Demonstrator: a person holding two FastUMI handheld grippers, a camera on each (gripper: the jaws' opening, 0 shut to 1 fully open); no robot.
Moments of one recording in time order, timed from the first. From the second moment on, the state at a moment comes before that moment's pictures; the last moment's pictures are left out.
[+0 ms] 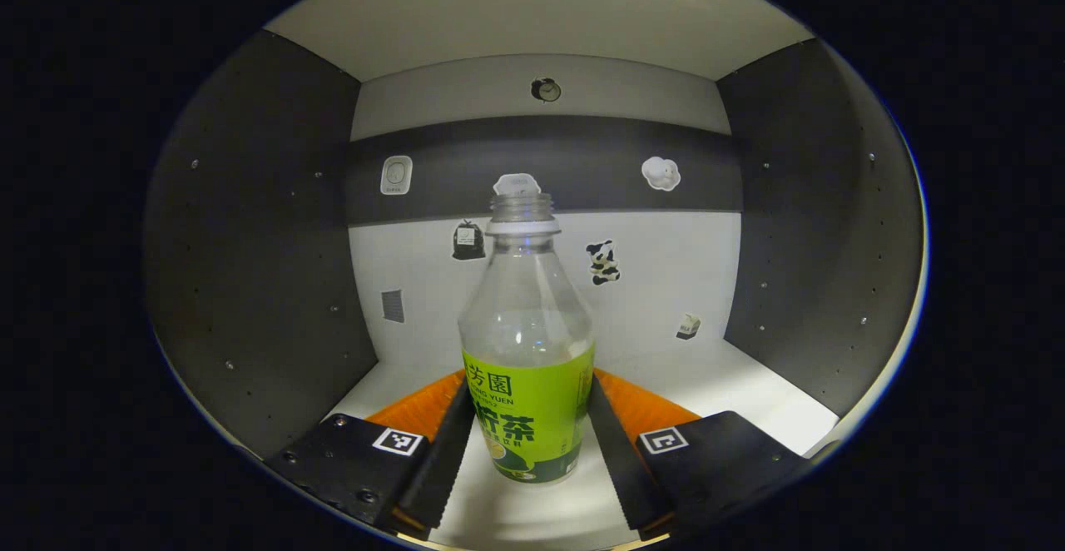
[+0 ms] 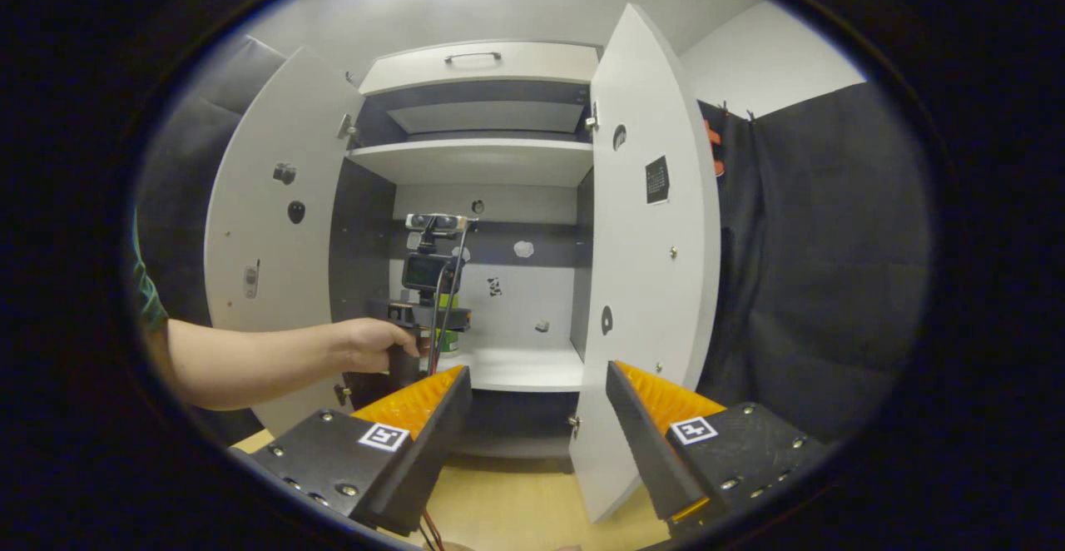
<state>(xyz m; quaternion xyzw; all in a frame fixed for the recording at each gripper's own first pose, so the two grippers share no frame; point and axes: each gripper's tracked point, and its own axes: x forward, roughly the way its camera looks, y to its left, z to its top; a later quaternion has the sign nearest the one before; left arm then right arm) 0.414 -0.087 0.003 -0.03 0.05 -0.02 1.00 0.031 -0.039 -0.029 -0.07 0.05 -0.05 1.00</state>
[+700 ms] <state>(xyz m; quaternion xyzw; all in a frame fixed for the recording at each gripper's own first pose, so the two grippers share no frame) 0.262 -0.056 0.028 -0.03 0.00 -0.02 1.00 -0.011 -0.064 -0.005 -0.04 0.03 -0.05 1.00</state>
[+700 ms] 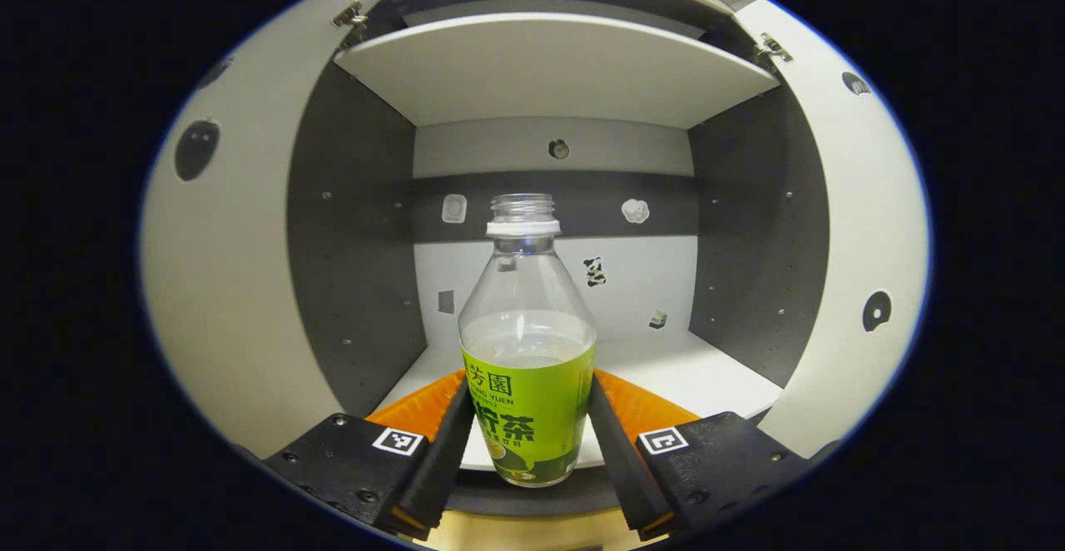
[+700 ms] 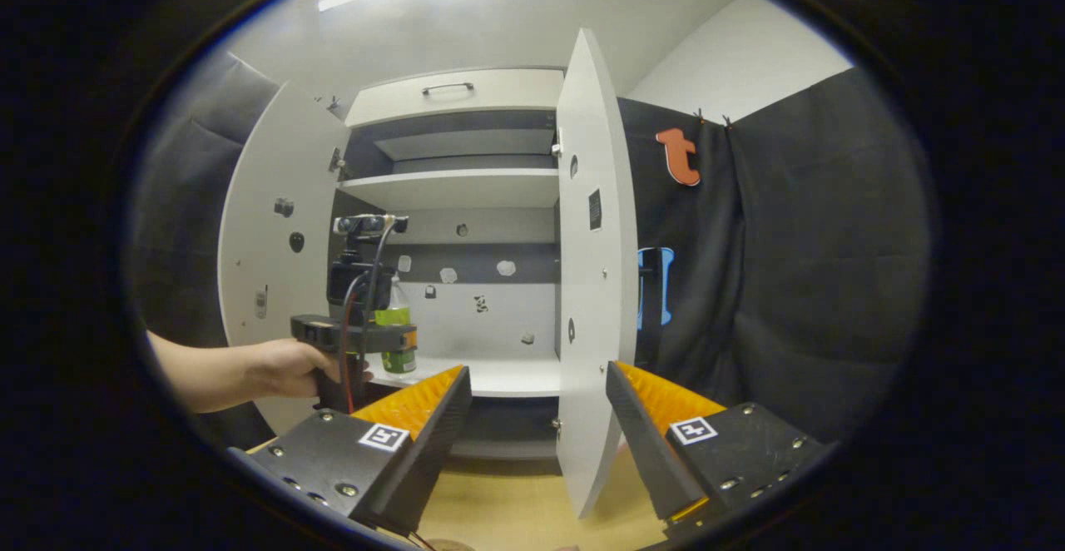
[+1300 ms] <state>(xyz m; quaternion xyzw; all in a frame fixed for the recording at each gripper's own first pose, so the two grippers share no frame) 0.105 -0.093 -0.096 -0.07 0.05 -0.05 0.99 -0.033 -0.078 0.005 -0.04 0.02 -0.04 1.00</state>
